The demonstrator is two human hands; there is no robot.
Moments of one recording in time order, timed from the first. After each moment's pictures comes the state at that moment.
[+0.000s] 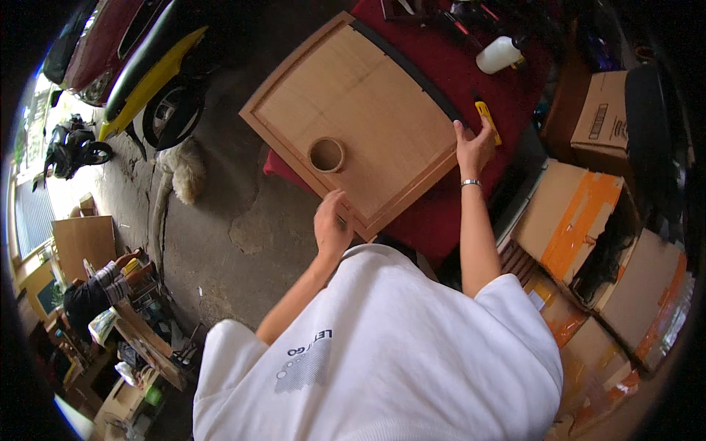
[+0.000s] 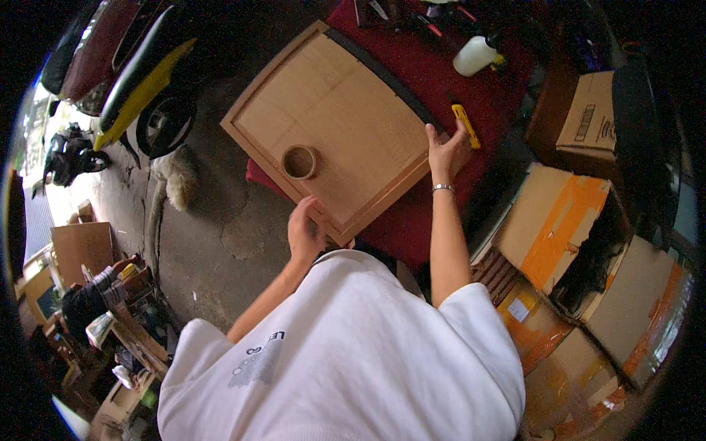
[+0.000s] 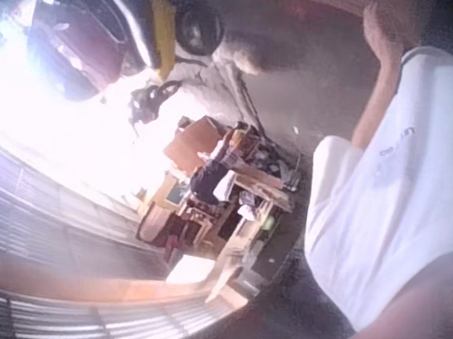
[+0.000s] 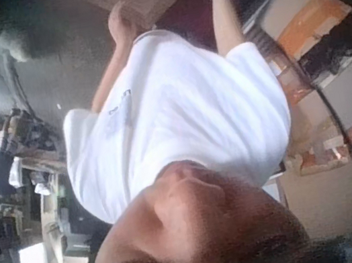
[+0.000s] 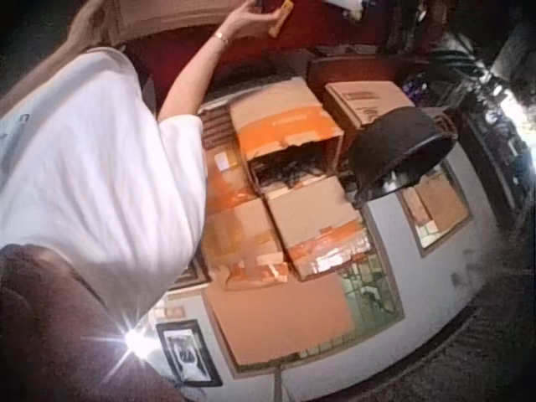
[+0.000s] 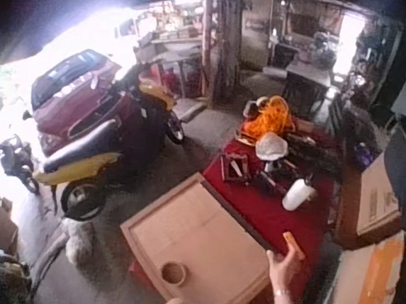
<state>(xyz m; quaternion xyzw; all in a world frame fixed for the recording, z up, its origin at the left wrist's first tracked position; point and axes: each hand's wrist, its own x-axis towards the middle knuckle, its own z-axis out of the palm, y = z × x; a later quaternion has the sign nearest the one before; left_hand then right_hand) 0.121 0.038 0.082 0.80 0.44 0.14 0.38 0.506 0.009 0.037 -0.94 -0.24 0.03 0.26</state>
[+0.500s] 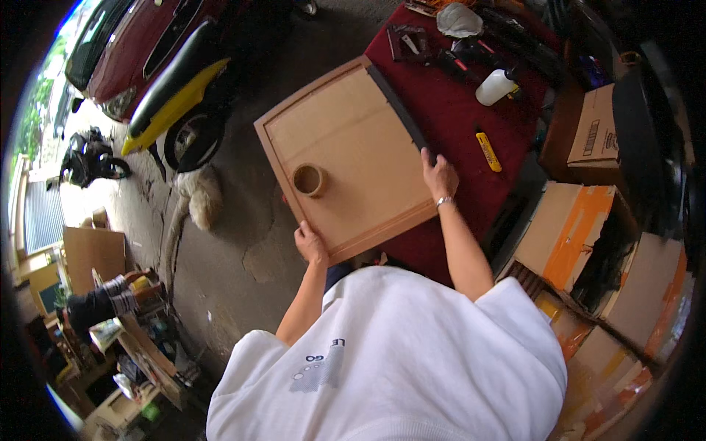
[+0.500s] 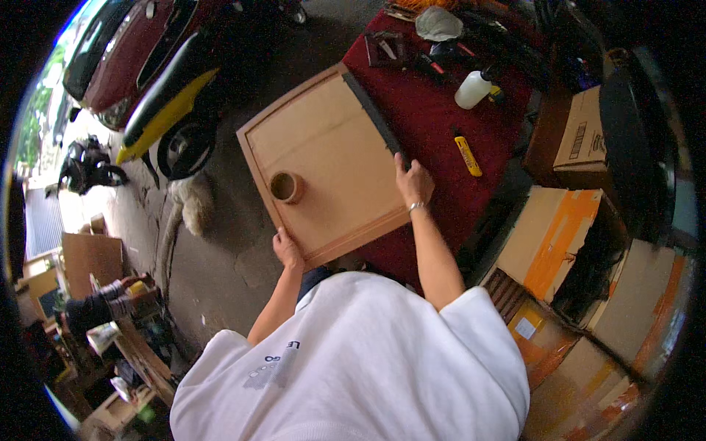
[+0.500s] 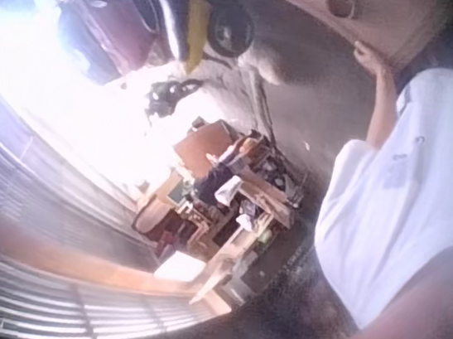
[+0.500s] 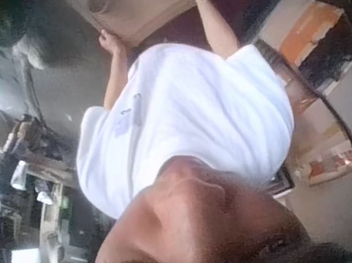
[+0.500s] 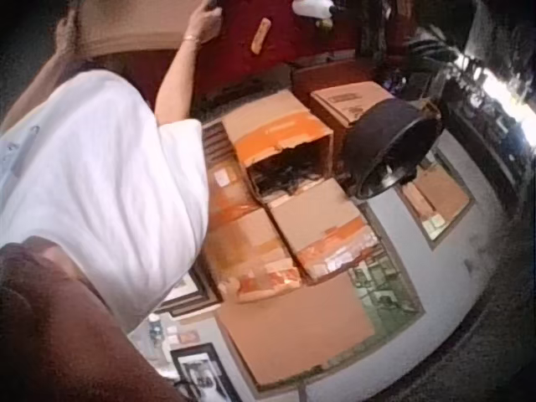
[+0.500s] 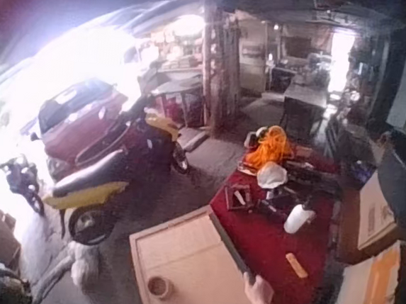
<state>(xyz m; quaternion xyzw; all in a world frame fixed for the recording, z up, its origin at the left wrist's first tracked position) 0.068 0.089 0.025 0.35 0.76 0.34 0.43 0.441 0.059 0.055 -0.92 -0.28 0.21 0.16</state>
